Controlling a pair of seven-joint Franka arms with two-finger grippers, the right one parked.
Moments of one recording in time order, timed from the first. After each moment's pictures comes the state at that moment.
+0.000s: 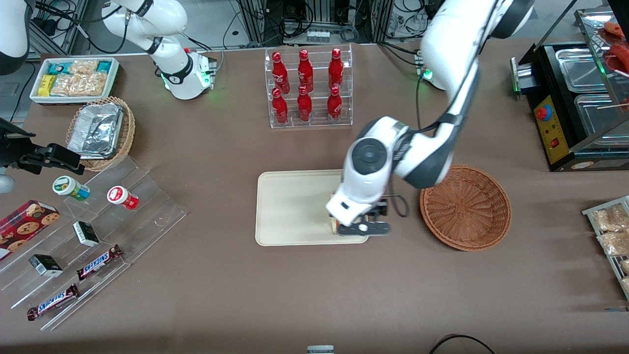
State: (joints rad) arm -0.51 0.63 -0.08 -1.30 0.10 1.98 -0.63
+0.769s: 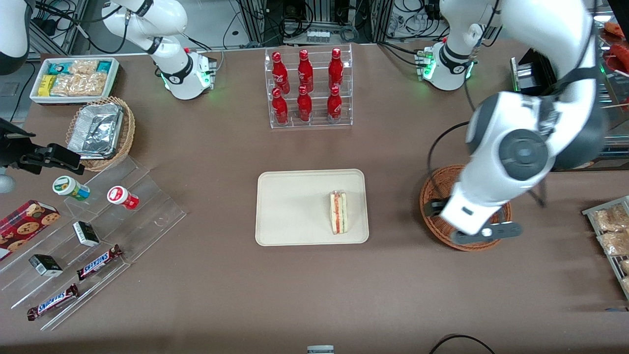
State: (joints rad) arm -0.23 0.42 -0.08 -1.30 0.08 1.63 -0.44
